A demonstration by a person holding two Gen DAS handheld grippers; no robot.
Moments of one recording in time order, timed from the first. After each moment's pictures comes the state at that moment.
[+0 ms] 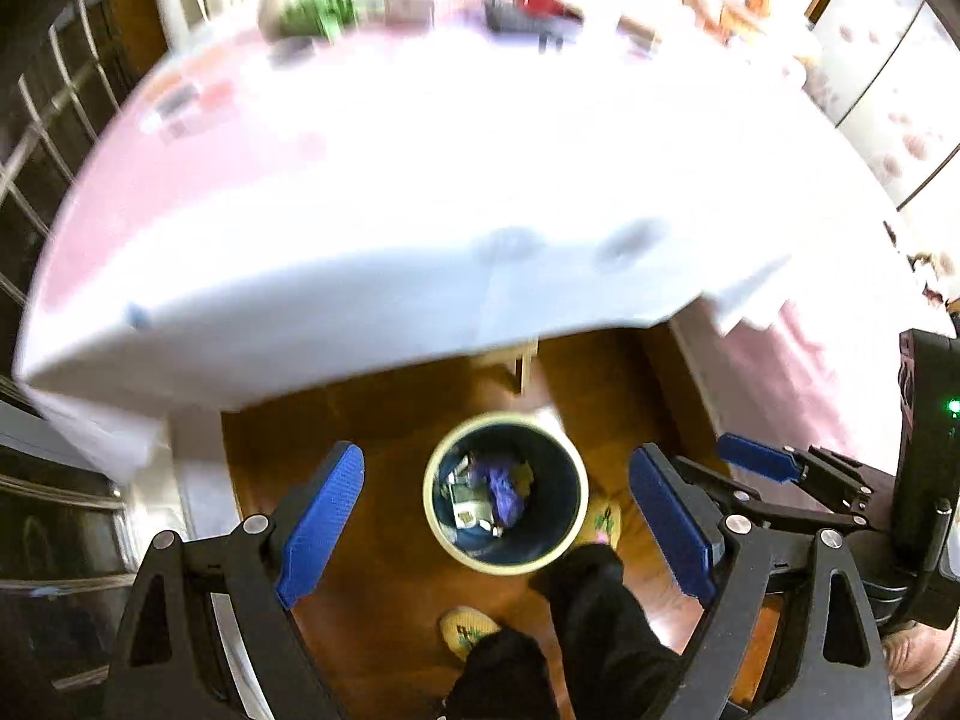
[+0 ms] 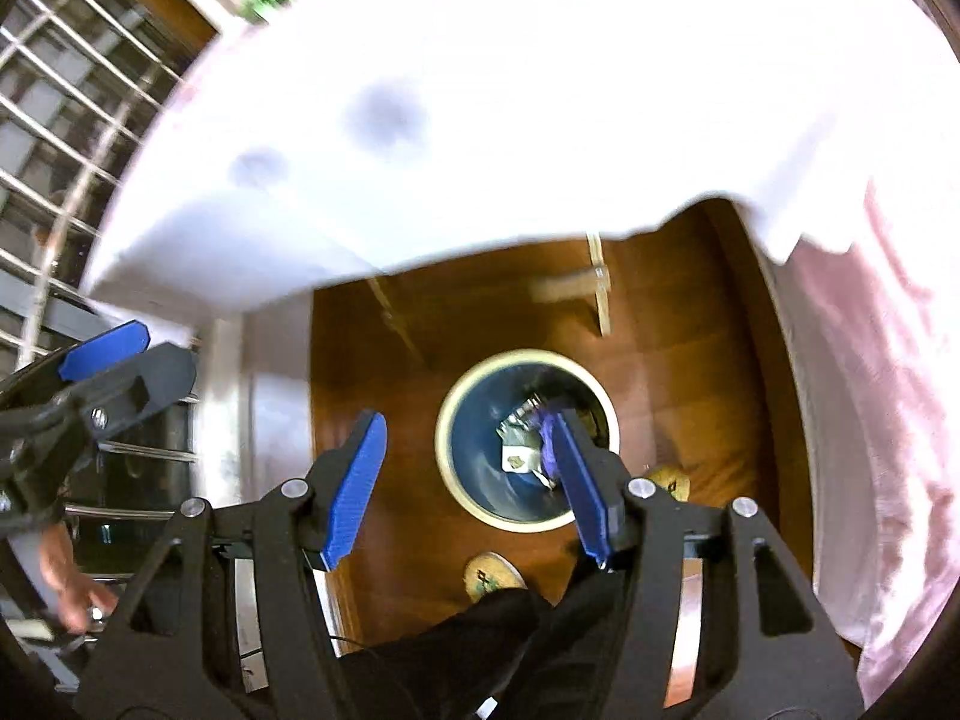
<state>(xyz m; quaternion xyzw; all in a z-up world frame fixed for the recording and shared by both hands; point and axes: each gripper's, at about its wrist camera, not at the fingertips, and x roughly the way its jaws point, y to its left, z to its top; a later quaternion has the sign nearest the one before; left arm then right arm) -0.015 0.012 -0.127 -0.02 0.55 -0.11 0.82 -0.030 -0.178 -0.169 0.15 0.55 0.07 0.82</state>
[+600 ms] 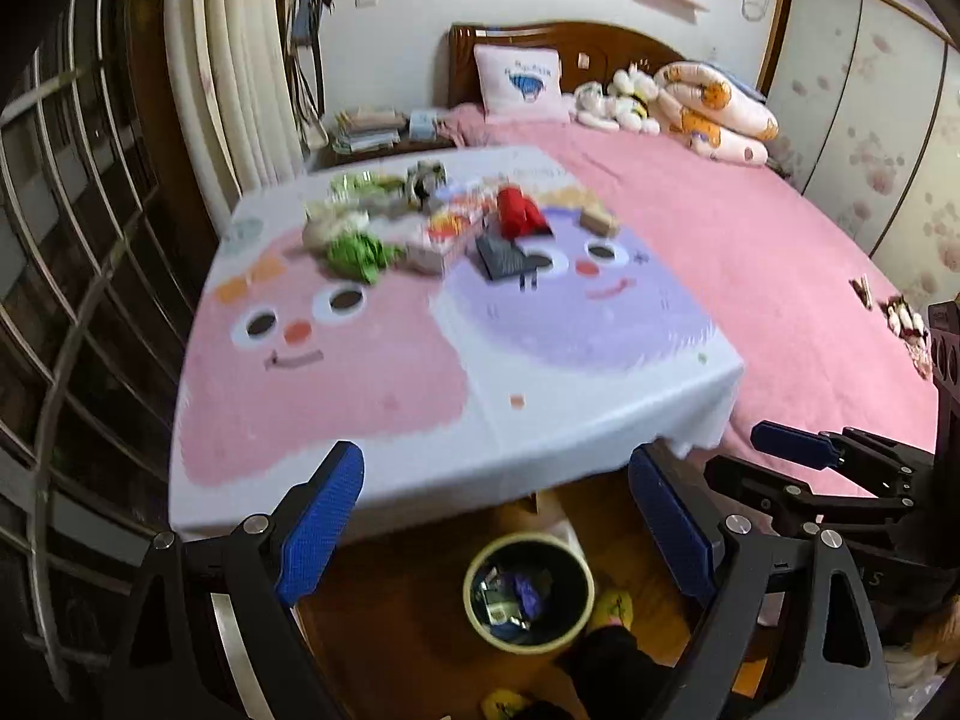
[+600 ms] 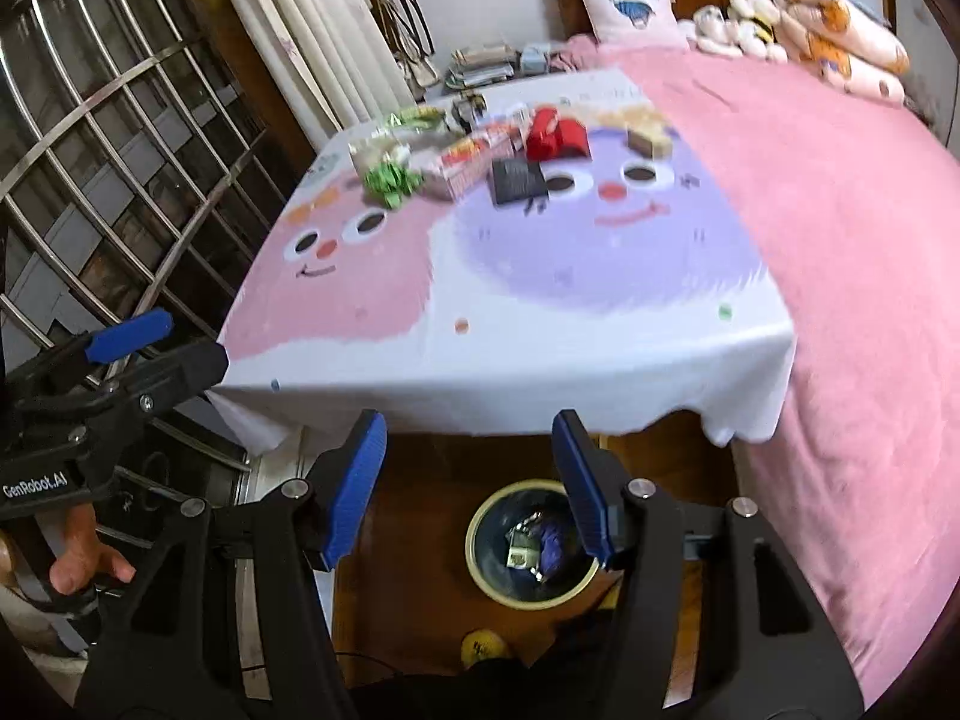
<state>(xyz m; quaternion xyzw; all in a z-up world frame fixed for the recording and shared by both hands) -0.026 0.036 0.069 0.02 0.42 -0.12 0.90 -0.032 -0.167 0.050 0.10 0.44 0.09 0.89</state>
